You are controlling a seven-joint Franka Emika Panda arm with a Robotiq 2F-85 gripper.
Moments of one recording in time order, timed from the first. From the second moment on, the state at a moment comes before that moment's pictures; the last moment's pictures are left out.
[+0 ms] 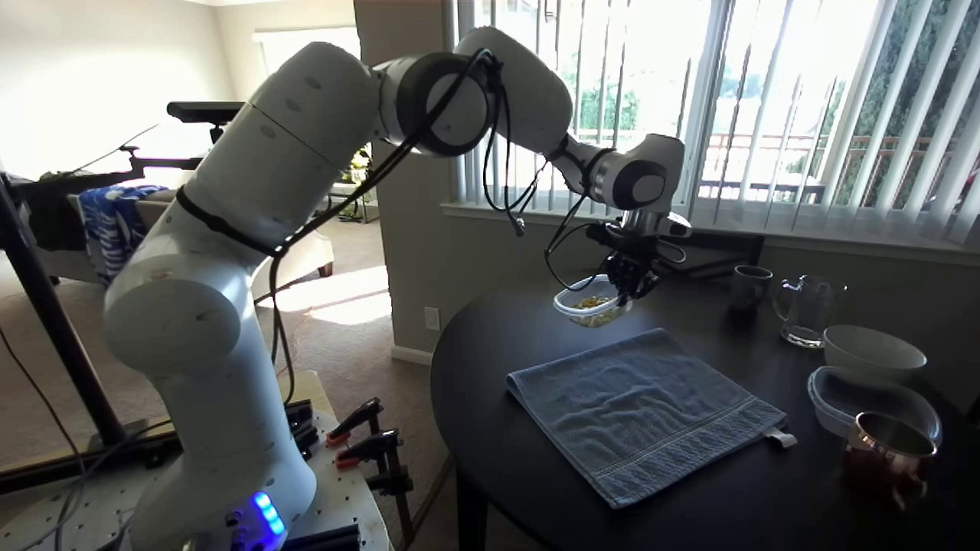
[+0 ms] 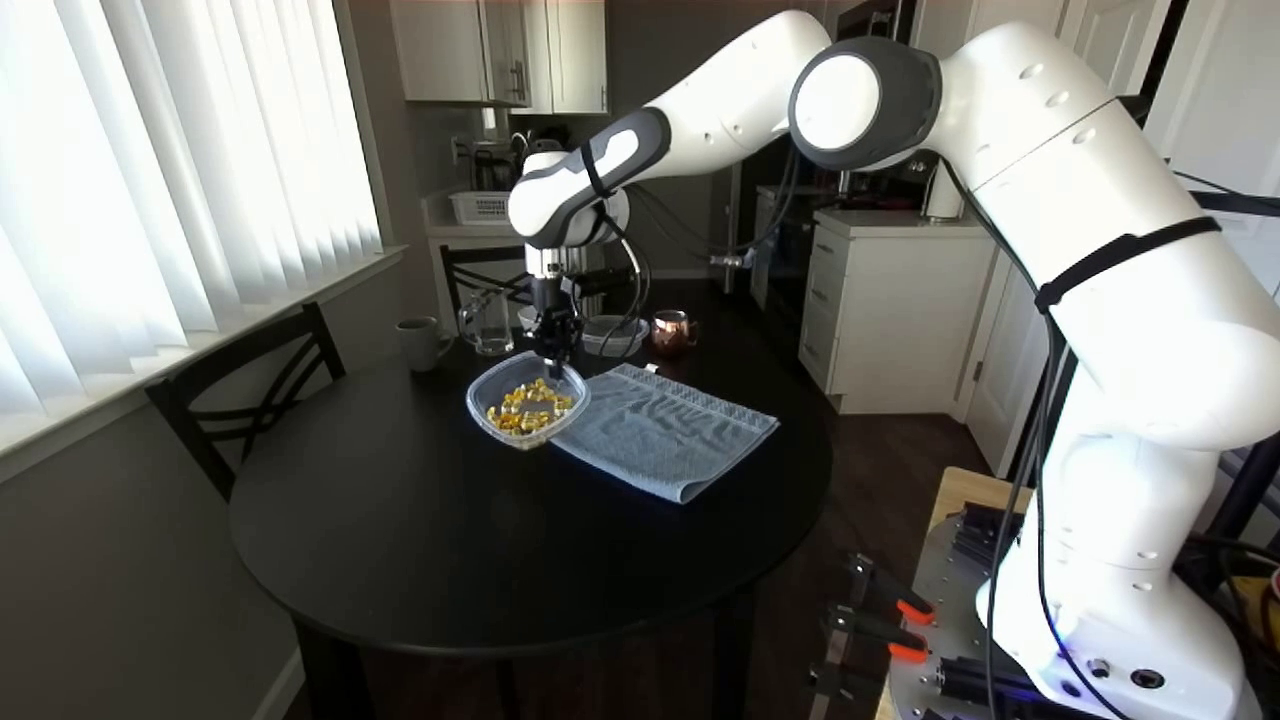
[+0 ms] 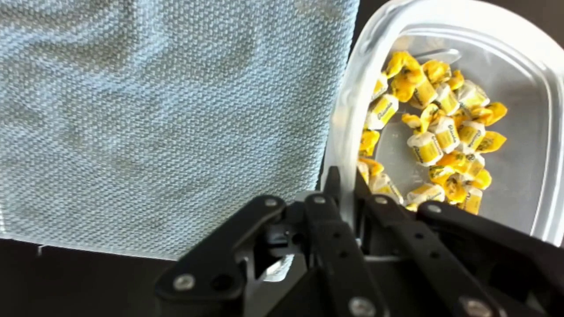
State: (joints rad) arm -0.07 0.75 0.03 -1.36 0.07 2.07 -0.10
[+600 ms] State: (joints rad) arm 0.19 0.70 -0.19 -1.45 -0.22 2.19 0.42
